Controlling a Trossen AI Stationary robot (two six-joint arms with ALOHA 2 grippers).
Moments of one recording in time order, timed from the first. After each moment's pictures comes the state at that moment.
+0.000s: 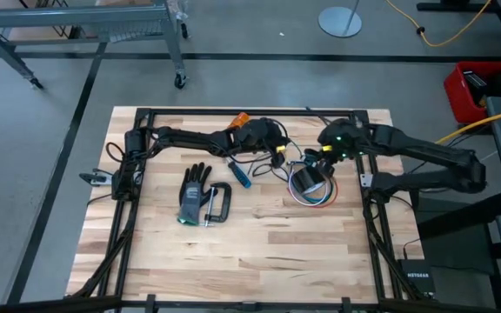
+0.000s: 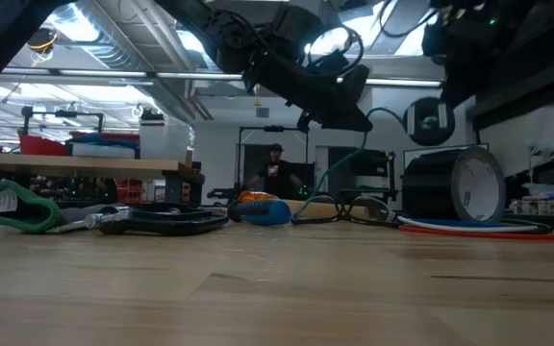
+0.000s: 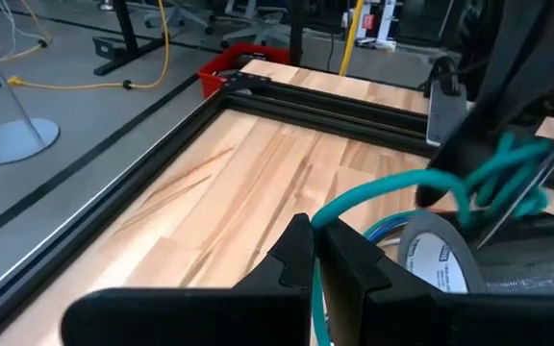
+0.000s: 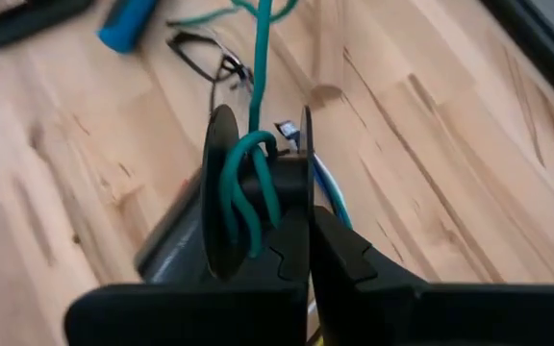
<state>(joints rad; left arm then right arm) 0.25 2.05 1.45 0.25 -0.11 -0.08 -0.34 1.00 0.91 -0.91 0.03 0.18</state>
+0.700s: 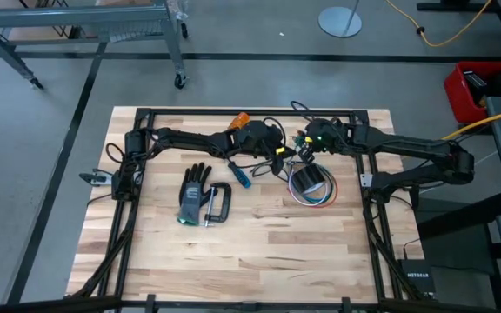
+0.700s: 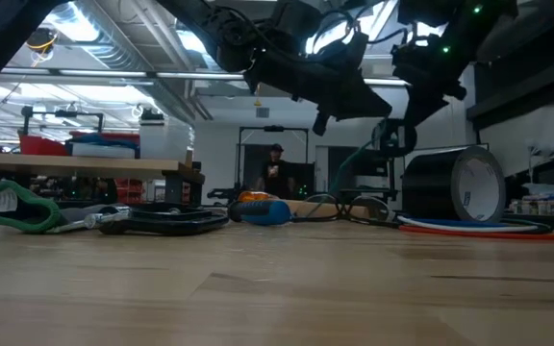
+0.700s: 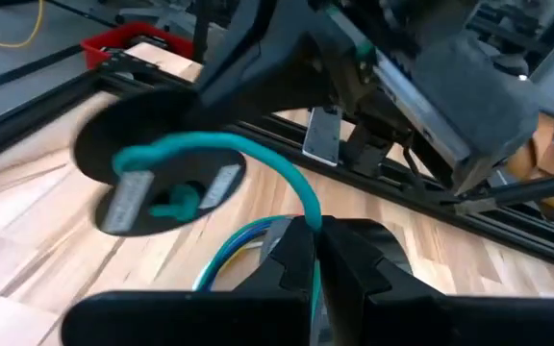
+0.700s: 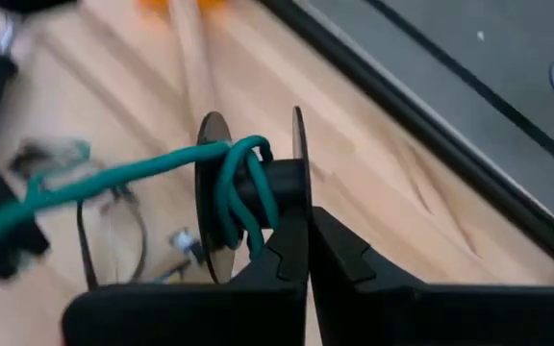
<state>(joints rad) 0.21 2.04 1.45 0.30 0.16 -0.29 -0.34 1.17 0.91 -0.68 0.39 0.30</state>
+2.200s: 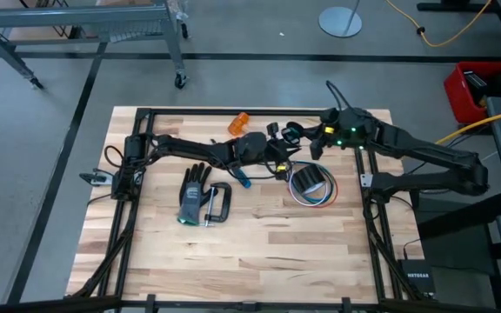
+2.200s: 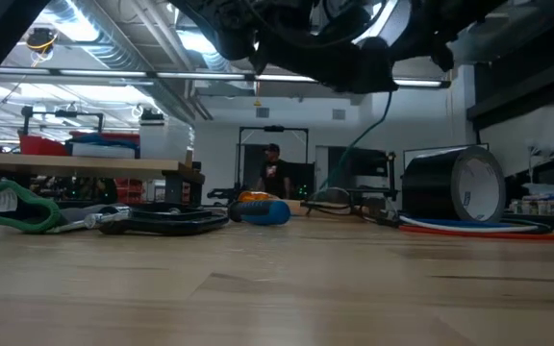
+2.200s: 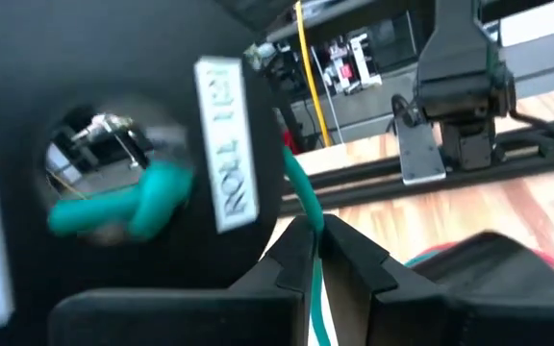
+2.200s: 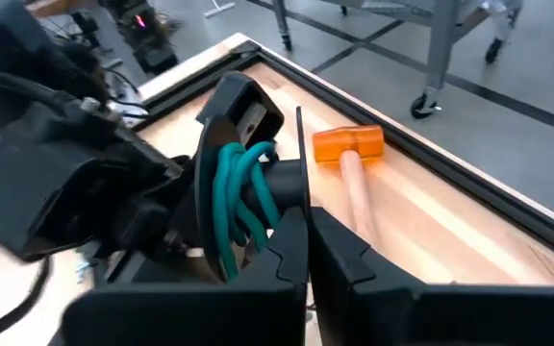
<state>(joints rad) 0.12 2.04 1.45 0.44 -0.18 0.38 -0.34 0.92 0.91 -0.42 0.05 0.33</state>
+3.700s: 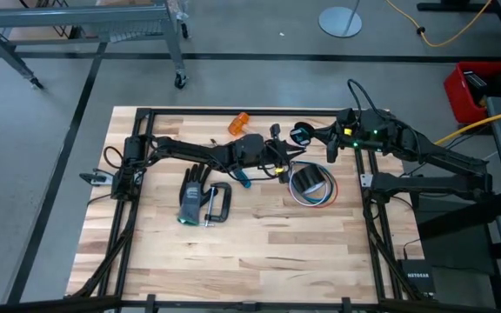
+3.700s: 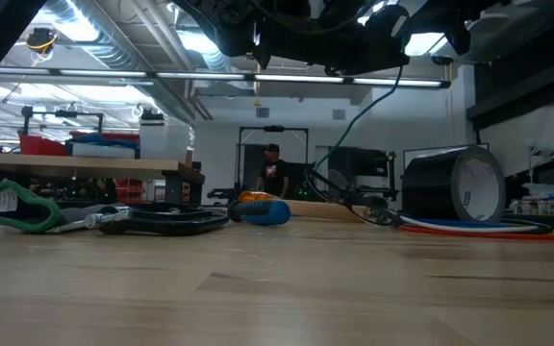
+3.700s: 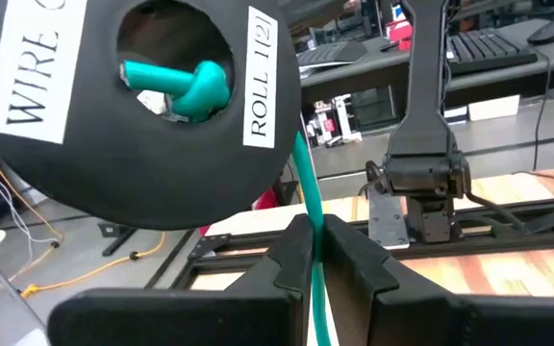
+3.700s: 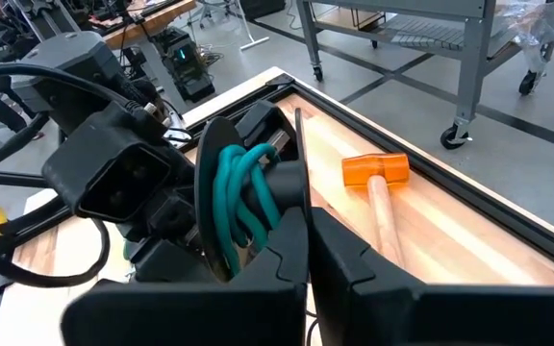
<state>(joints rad) 0.09 2.04 1.45 0.56 -0.13 0.27 -0.34 0.78 0.91 -0.45 0.01 0.33</state>
